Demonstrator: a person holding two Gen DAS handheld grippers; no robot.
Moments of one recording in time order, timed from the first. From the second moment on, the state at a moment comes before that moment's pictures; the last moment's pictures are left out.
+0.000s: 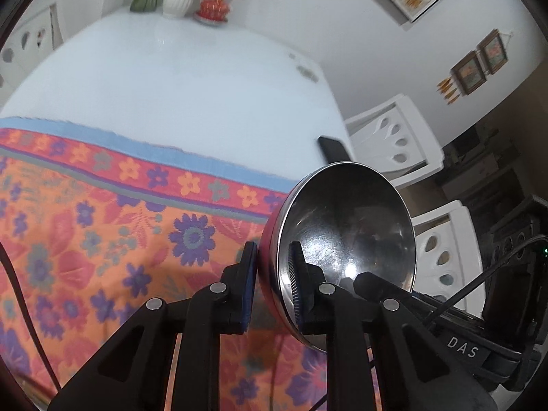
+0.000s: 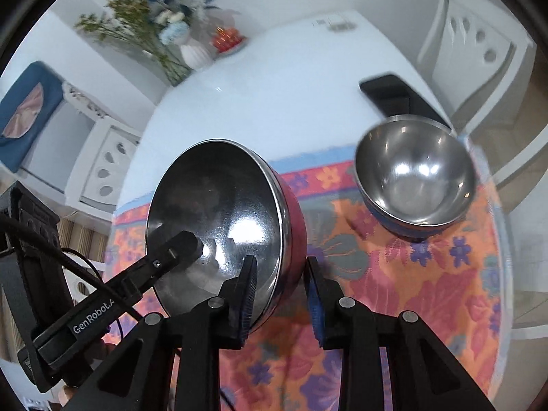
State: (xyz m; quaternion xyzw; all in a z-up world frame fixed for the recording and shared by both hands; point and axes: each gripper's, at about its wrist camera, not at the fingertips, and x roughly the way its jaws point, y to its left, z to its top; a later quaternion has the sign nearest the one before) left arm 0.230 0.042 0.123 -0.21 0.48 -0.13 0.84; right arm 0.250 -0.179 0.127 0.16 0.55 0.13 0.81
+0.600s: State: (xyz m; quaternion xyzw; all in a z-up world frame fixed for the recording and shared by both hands) left arm 0.079 0.054 0.236 -0.14 0.40 -0.12 0.90; right arm 0.106 -0.146 0.227 0.14 0.50 0.15 0.84
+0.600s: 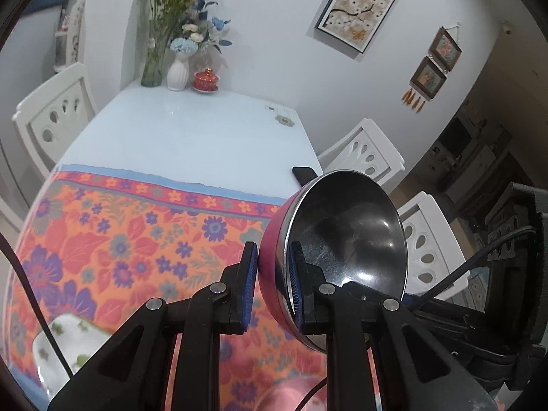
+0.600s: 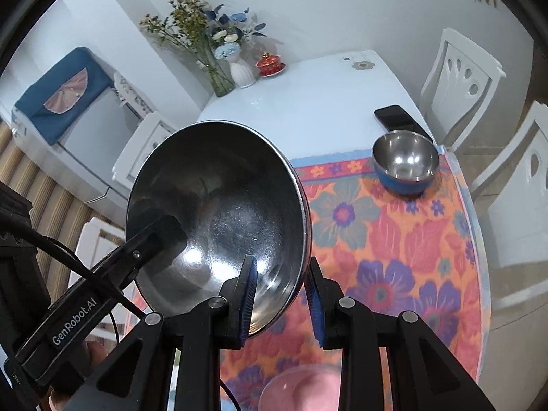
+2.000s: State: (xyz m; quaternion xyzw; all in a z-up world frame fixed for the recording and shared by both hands) left arm -0.044 0.004 0.089 -0.13 0.57 -0.15 0.80; right arm -0.042 -0.181 0.117 0.13 0.62 0.07 0.77
